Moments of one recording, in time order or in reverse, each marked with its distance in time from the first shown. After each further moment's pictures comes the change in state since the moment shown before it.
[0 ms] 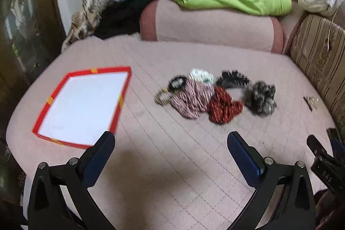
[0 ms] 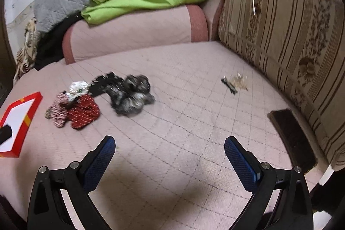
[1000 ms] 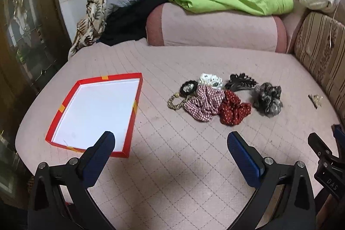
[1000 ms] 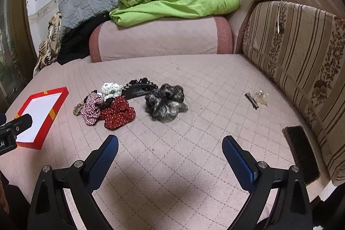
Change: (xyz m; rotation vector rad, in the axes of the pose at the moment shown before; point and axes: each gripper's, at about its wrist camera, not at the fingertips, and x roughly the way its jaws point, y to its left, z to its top) left arm -0.004 0.012 0.008 0.050 0.022 0.032; right arm -0.002 0.038 -0.008 -0.076 -0.038 0.103
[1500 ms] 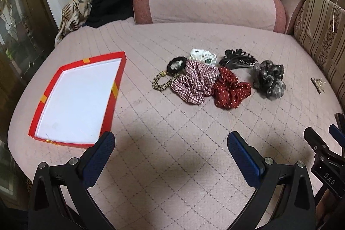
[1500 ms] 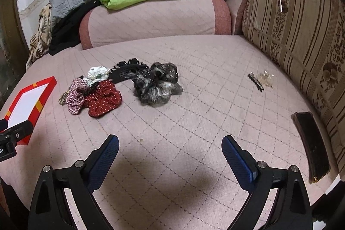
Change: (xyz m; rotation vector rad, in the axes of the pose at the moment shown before) left arm 0.050 -0.016 -0.007 0.030 0.134 -0.041; right arm 0.046 -0.015 -0.012 0.034 0.101 -0.011
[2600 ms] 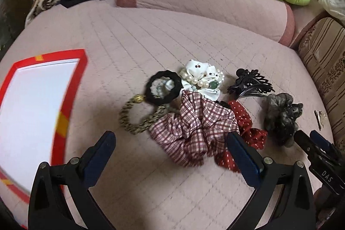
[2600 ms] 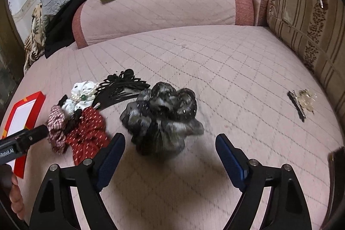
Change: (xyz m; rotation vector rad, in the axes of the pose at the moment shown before) left arm 0.126 0.005 0.079 -0.097 0.104 -0.178; right arm 0.108 0.005 0.080 0.010 0.103 0.083
